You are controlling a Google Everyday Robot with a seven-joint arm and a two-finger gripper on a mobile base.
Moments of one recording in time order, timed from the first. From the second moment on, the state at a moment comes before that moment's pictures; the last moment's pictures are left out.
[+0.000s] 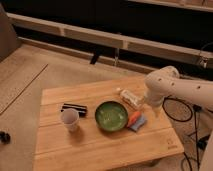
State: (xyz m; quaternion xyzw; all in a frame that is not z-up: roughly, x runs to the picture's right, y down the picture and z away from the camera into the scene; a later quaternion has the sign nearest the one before) arm 0.236 0.119 0.776 -0.11 0.28 0.86 0.41
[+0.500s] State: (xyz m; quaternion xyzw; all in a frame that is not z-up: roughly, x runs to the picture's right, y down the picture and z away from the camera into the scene) arm 0.270 0.161 0.789 -0.11 0.31 0.87 0.35
